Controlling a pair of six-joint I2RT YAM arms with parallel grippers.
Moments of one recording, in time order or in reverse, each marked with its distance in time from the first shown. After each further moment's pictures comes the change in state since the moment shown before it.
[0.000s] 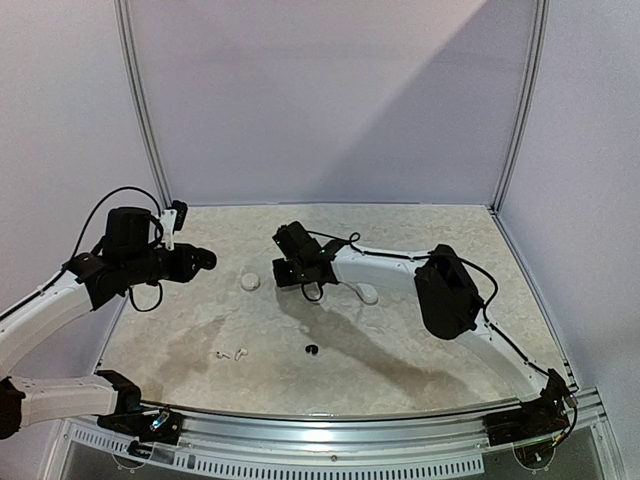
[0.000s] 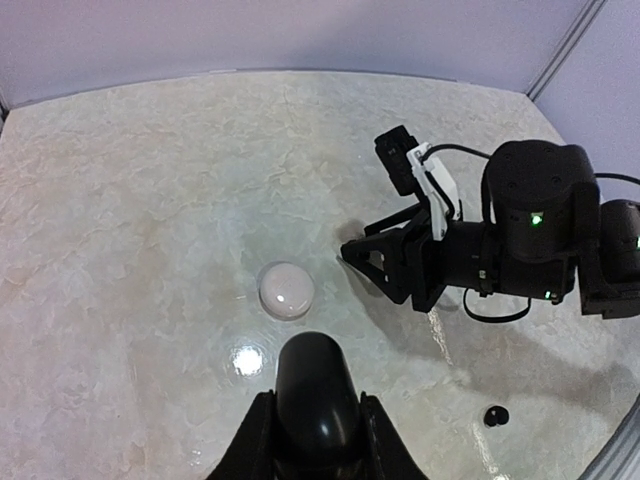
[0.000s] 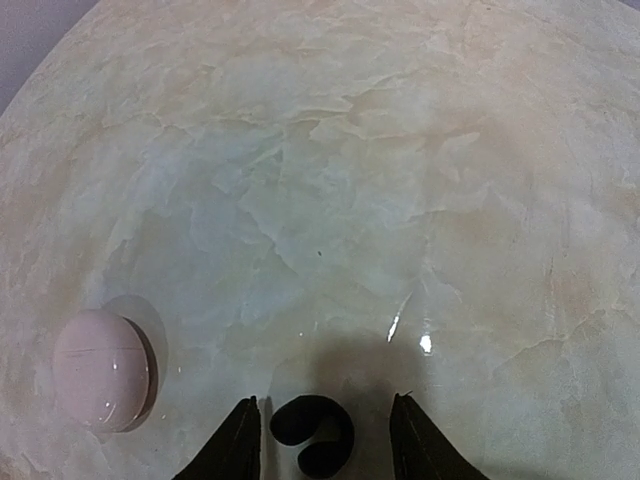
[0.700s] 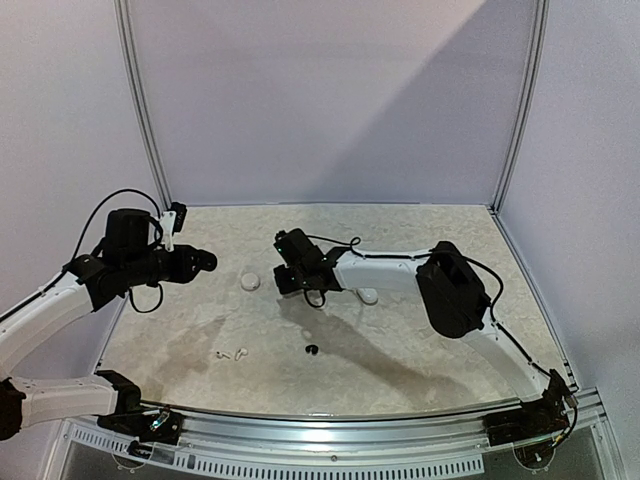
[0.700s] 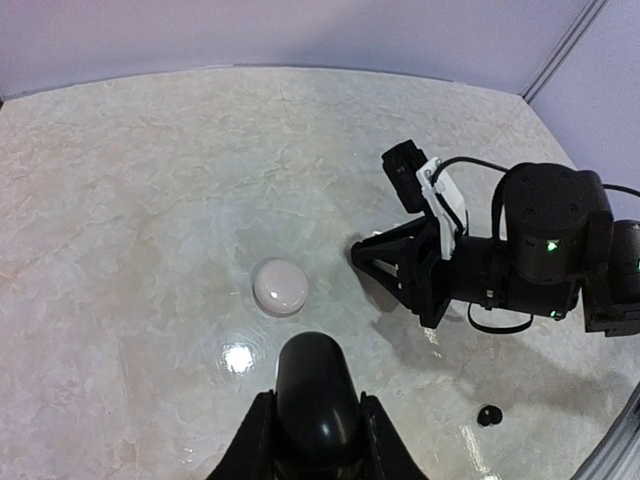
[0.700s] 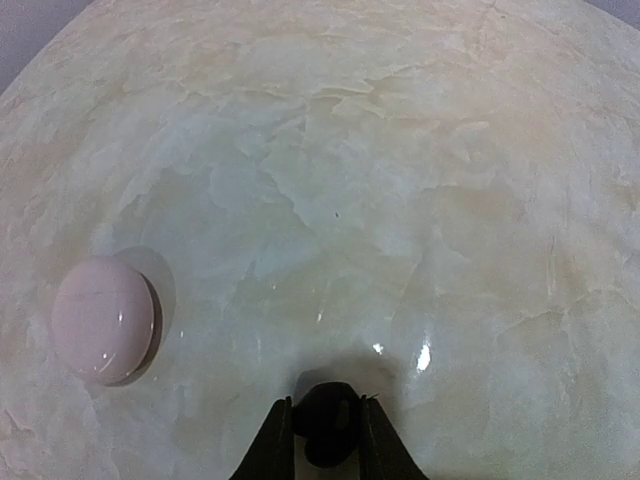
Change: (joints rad) left arm 0.012 -0.001 -0.014 0.012 0.024 -0.018; right arm 0.019 -0.060 -0.147 0.096 0.023 -0.072
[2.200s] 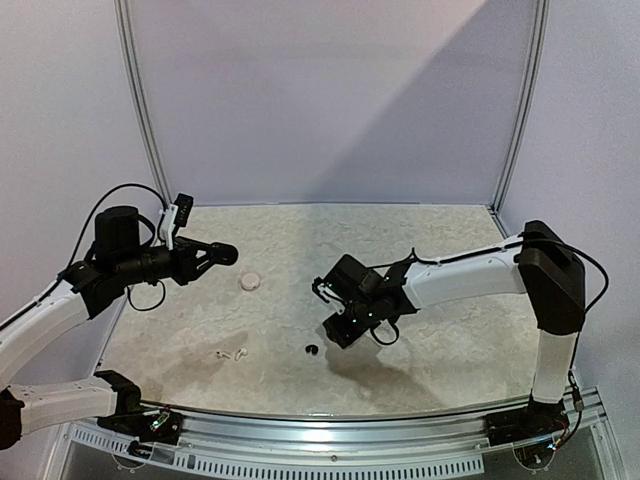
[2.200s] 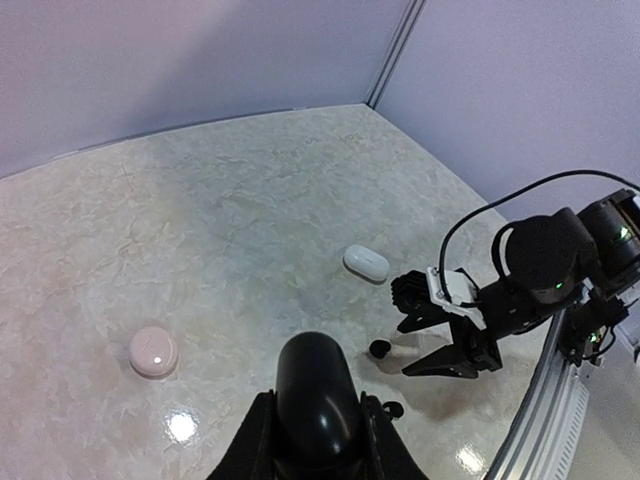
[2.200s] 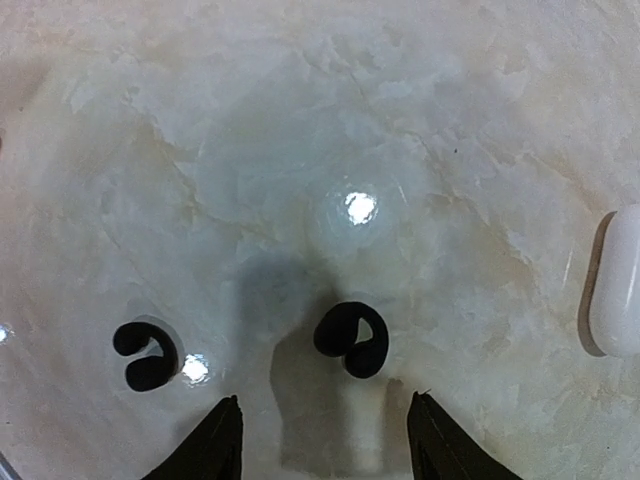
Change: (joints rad) left arm -0.008 -0.060 -0.033 0.158 0.347 0.074; right arm 0.079 -0.677 -0.901 -0.108 -0.132 -0.149
